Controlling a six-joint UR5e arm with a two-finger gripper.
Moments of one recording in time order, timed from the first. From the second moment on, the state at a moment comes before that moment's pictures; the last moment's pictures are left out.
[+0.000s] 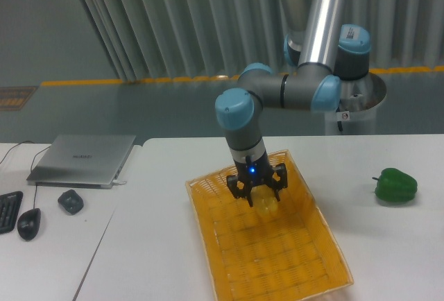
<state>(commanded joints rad) 2.01 -1.90 -1.47 -1.37 1.65 -0.27</state>
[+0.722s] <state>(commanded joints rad) 2.22 -1.87 -1.47 -1.37 1.77 0.79</state>
